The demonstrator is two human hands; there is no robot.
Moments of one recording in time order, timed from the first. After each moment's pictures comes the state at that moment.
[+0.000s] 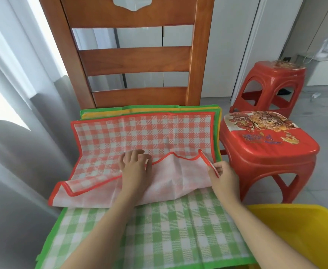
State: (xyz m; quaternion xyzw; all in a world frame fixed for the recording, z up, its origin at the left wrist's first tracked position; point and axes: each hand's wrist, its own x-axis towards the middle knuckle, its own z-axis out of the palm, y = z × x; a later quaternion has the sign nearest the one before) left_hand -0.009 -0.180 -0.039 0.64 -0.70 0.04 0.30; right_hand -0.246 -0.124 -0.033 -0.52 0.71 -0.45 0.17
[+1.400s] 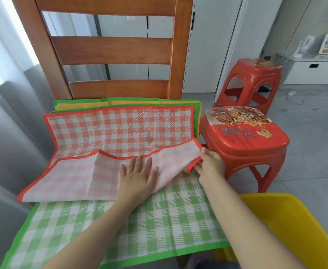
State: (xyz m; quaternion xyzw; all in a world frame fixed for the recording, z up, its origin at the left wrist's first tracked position) left_hand -0.057 -0.140 -0.053 0.64 -0.75 -0.14 0.09; right_hand -0.246 -0.137 0.007 -0.09 0.60 -0.66 0.45
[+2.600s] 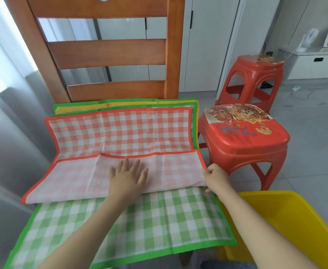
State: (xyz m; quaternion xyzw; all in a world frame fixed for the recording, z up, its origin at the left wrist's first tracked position) left_hand -0.041 -0.132 -0.032 0.67 -0.73 -0.11 0.05; right_hand -0.298 -0.118 -0.038 -0.45 0.80 -0.27 0.30
